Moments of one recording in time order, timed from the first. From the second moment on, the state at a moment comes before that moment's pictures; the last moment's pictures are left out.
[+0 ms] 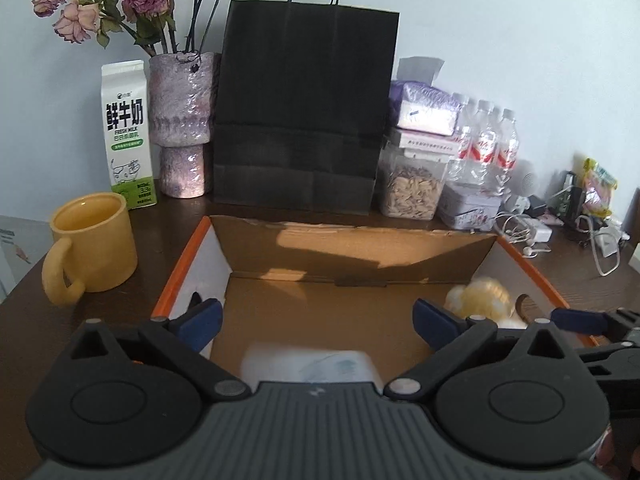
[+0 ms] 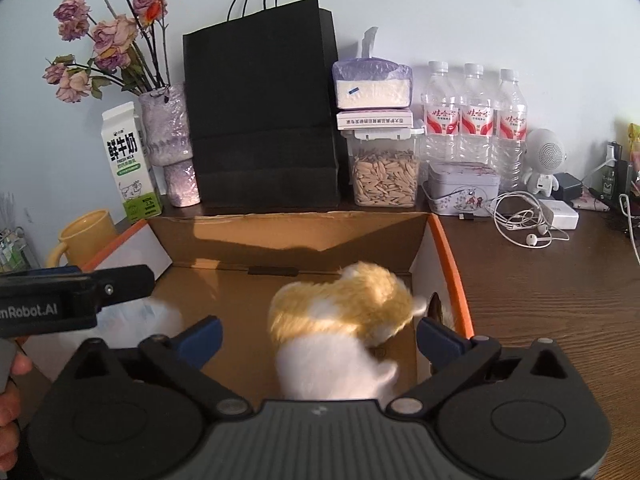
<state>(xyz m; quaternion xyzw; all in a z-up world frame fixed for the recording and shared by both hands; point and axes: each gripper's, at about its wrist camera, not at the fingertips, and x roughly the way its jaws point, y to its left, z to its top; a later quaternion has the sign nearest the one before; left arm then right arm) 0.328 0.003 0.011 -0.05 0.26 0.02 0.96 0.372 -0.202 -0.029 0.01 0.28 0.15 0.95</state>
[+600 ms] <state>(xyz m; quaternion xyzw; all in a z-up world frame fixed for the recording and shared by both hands) 0.303 -0.001 0.033 -0.04 0.23 0.02 0.97 0.345 -0.211 -0.004 0.01 0.23 0.15 0.96</state>
